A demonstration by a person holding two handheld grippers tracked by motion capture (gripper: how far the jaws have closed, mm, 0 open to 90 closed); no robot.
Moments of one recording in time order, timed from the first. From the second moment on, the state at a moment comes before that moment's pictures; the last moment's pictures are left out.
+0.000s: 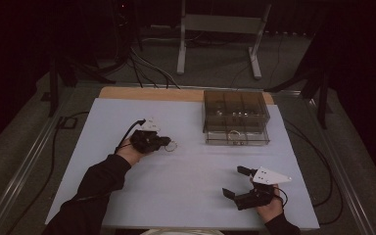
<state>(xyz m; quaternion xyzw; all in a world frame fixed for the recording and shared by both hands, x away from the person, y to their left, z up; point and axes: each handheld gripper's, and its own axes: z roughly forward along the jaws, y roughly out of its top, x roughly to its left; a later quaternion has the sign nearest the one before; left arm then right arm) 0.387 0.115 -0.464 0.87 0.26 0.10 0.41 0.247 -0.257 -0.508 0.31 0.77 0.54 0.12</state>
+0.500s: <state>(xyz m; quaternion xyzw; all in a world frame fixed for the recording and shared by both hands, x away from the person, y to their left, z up) 0.408 0.054 -0.442 0.87 0.23 0.08 0.43 0.246 -0.257 -0.508 0.30 0.78 0.54 0.12</state>
